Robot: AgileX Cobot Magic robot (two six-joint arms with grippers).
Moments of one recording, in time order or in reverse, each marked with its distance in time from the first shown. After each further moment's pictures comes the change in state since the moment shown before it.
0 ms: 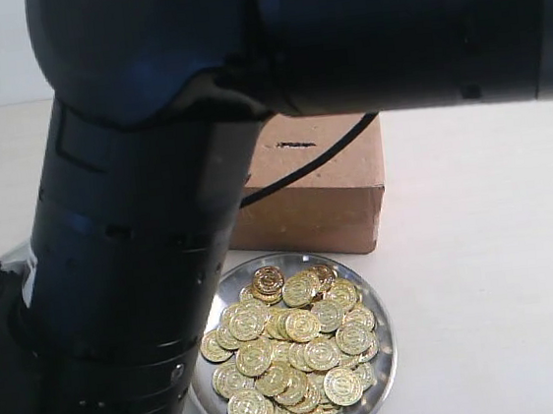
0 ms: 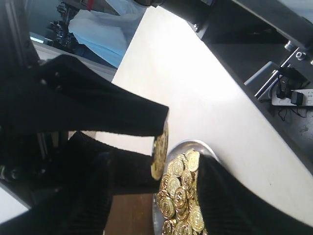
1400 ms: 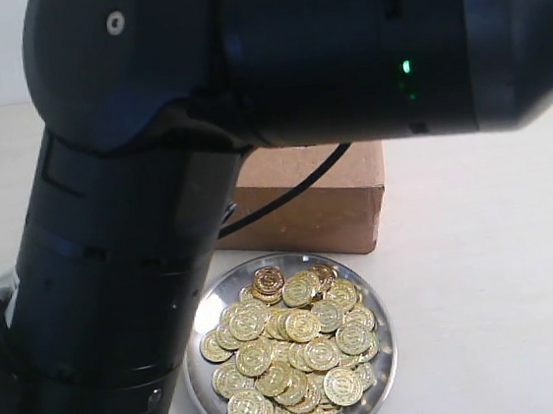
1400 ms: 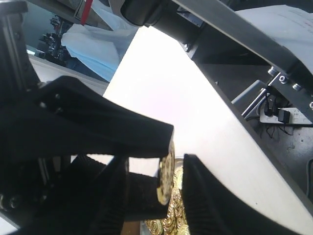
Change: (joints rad) left arm -0.010 0.000 0.000 -0.049 0.046 0.000; right arm 0.000 0.035 0.002 0.092 0.004 -0.044
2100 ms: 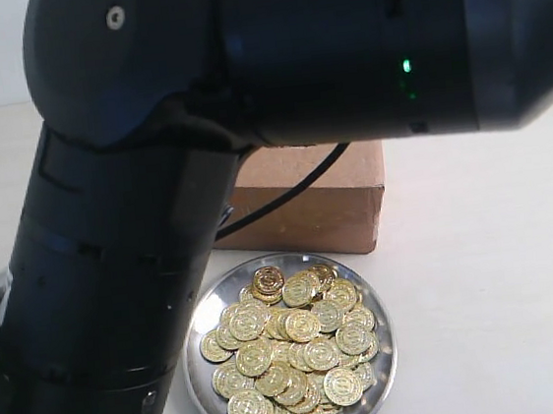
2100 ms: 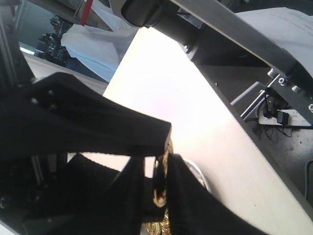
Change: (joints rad) left arm 0.000 0.000 0.000 -0.004 0.001 -0.002; right arm 0.000 0.000 0.000 0.034 -0.002 -0.022
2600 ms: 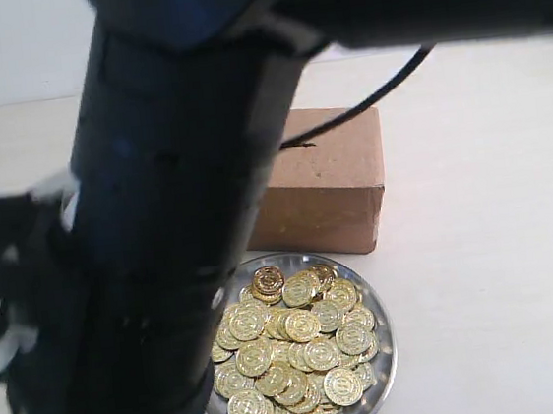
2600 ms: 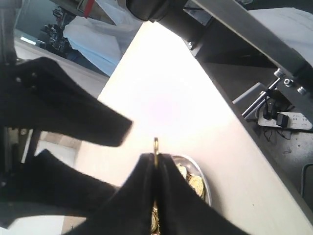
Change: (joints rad) left arm -0.003 0.000 0.006 0.006 -0.024 -0.055; right arm -0.041 -0.089 -0.002 -0.183 -0.009 0.065
